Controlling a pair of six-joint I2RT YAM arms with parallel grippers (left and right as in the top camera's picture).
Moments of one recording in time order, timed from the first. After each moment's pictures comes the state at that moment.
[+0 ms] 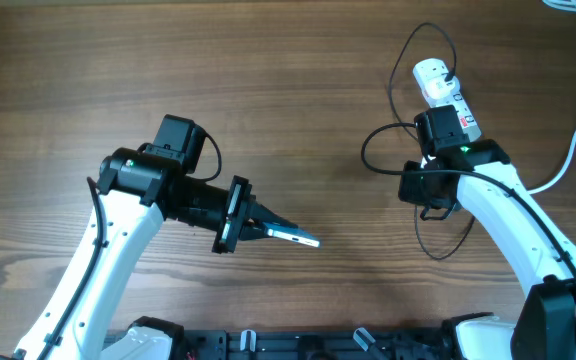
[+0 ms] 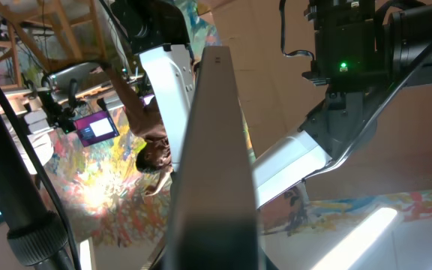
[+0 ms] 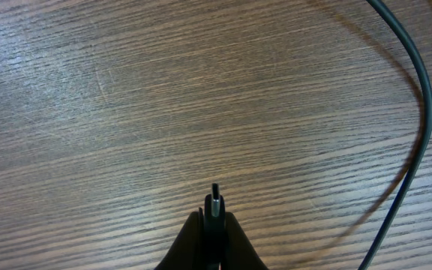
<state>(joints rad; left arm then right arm) -0.27 1.31 1.12 -1.32 1.36 -1.32 0.19 1.50 0.96 -0.88 0.06 0.43</state>
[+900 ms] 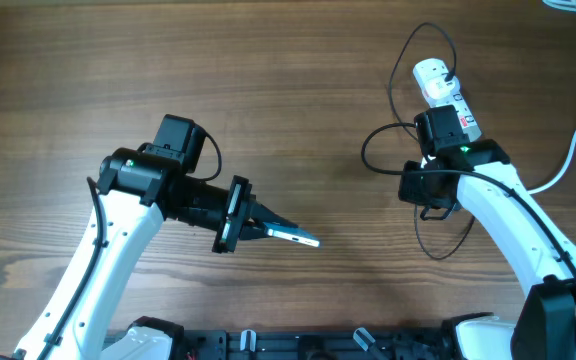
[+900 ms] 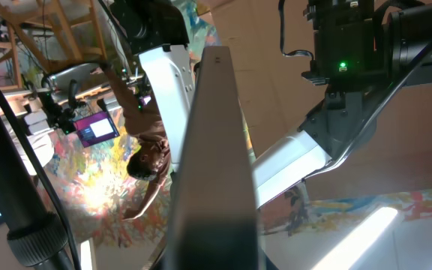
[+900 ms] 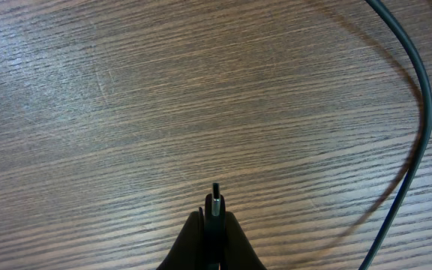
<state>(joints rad) -0.27 1.31 1.12 -1.32 1.36 -1.32 0.19 1.50 0.96 -0.88 0.06 0.43</state>
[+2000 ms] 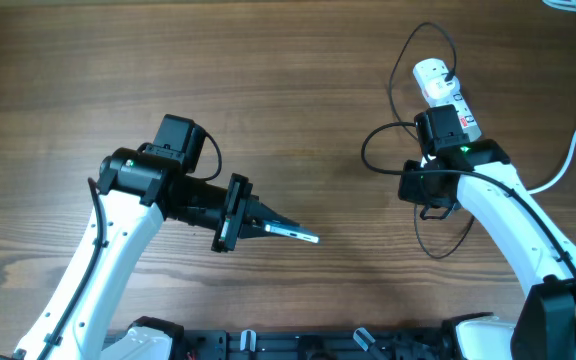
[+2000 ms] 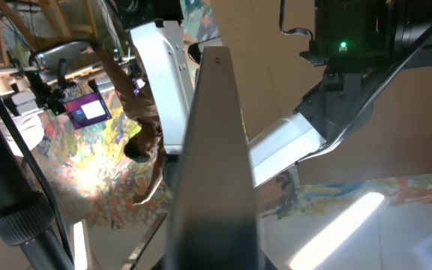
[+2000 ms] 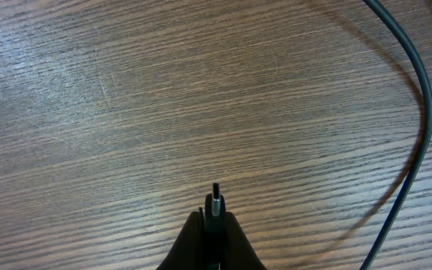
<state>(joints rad) -0.27 1.31 1.12 -1.32 1.43 -1.35 0.19 1.50 0.96 -0.87 0.06 0.43</state>
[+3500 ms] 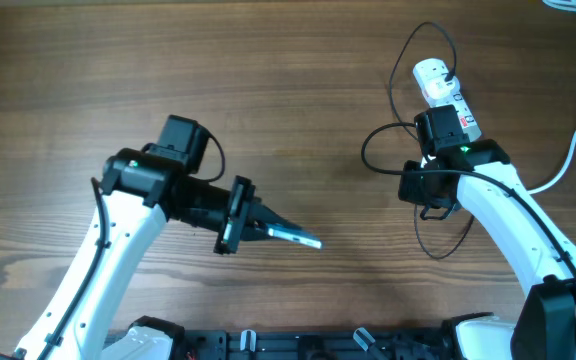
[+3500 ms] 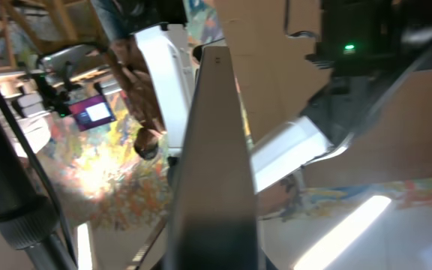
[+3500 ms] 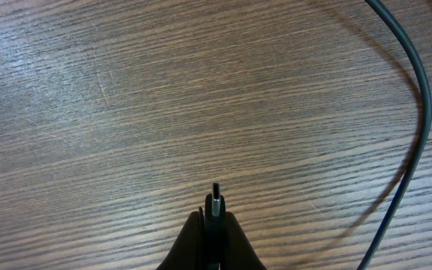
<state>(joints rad) -0.30 1.31 1.12 -1.31 1.41 -1.34 0.19 1.50 0.96 -0.87 0.06 0.43</state>
